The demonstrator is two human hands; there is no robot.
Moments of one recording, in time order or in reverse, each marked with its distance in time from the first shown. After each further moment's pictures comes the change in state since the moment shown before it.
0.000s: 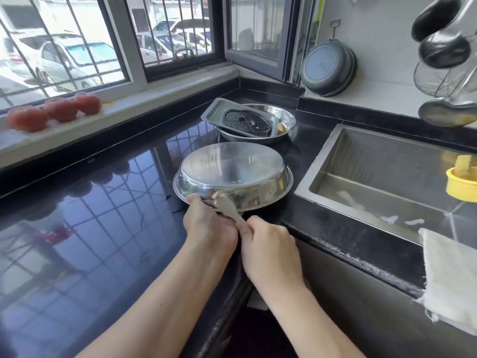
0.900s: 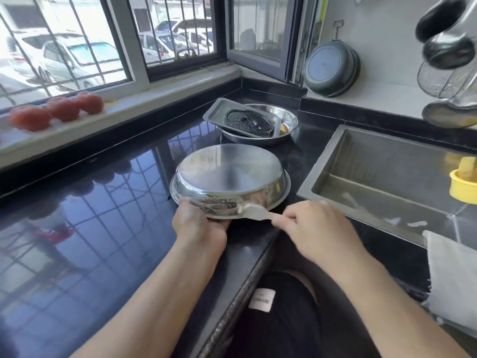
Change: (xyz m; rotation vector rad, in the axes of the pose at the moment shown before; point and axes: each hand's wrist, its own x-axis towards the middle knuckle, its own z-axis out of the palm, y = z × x) left_hand 0.021 0.015 -0.012 0.106 0.017 0.103; right_hand 0.036 0.036 -0.066 -0.277 -0.153 -0.057
